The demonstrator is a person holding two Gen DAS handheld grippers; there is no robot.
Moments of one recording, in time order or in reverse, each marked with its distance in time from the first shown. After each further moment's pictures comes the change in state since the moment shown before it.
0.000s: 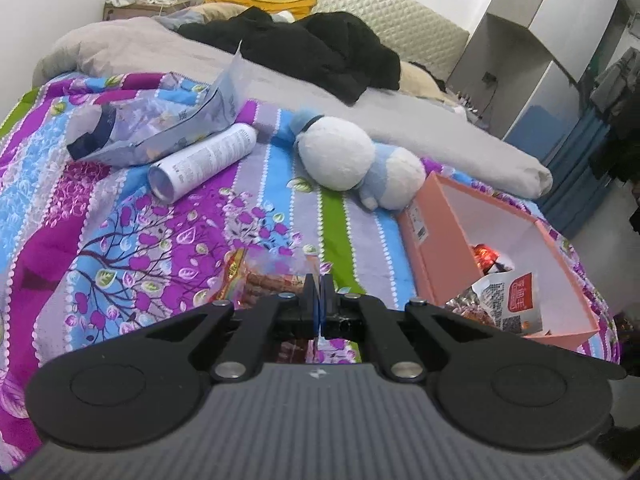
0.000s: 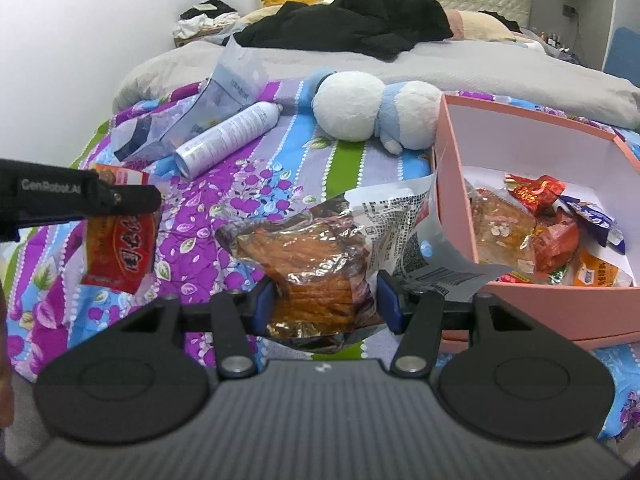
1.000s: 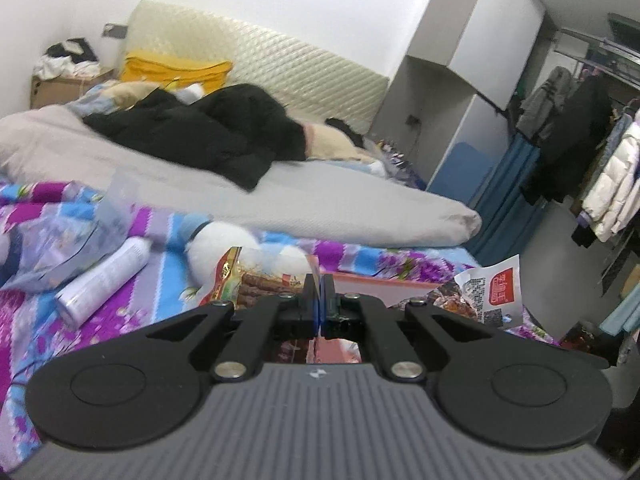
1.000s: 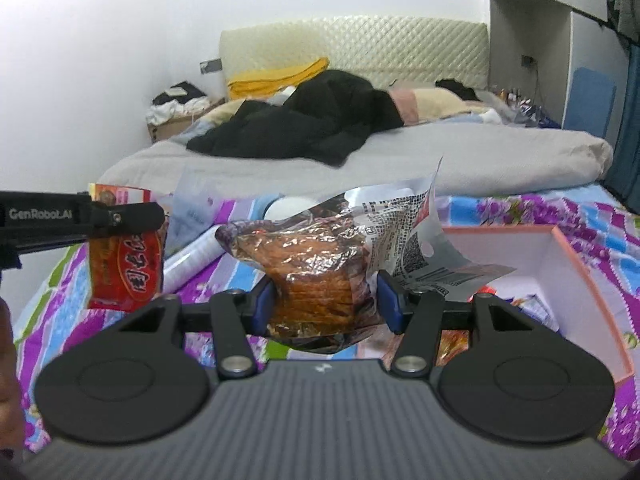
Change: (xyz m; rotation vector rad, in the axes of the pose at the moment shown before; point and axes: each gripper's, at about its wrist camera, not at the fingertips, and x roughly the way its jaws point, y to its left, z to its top) left arm -0.021 -0.113 0.098 0.116 -0.163 -0.194; right arm -0.068 -0.068 0.088 0.062 -0.222 -0.063
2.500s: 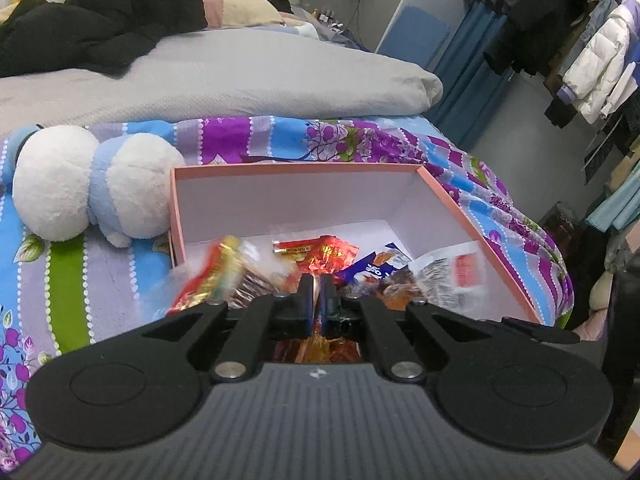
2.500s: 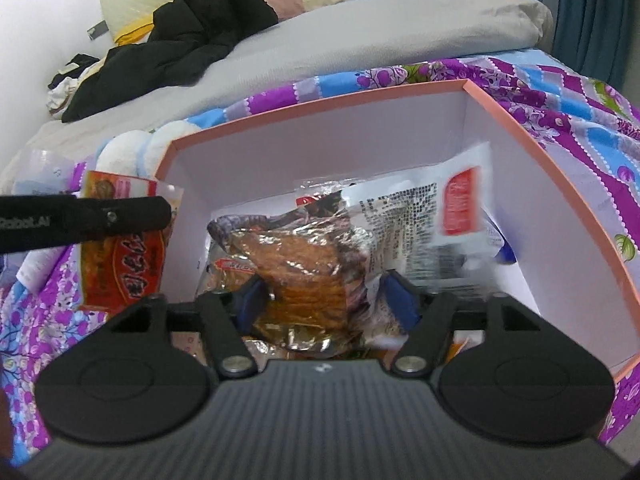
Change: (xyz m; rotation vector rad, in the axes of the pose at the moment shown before) left arm 0.256 -0.087 -0.060 0.119 0.390 -0.137; right arm 0.124 -0.166 -0.060 0.239 0.268 -0.142
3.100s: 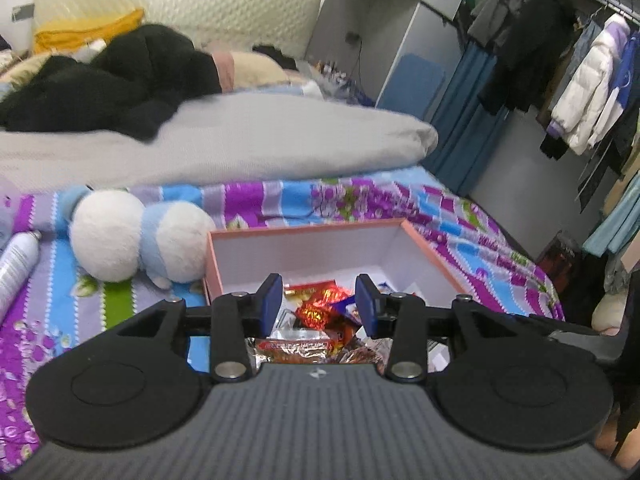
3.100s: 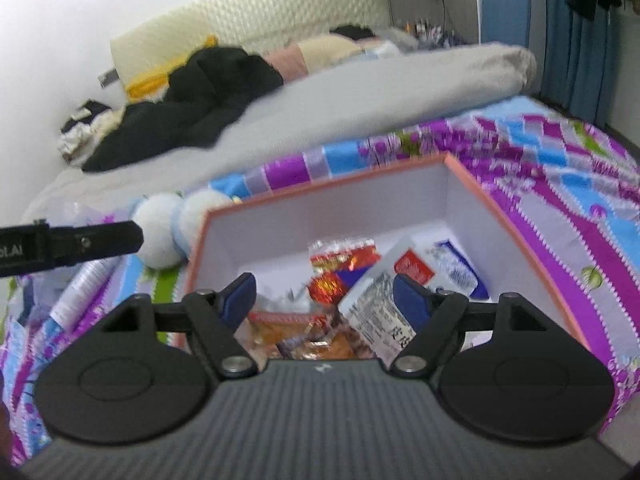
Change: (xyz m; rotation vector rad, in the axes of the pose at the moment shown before) left arm -0.121 -0.023 0.008 0.029 -0.166 0.040; right arm -0.089 0.011 0.016 0.023 -0.168 0.018
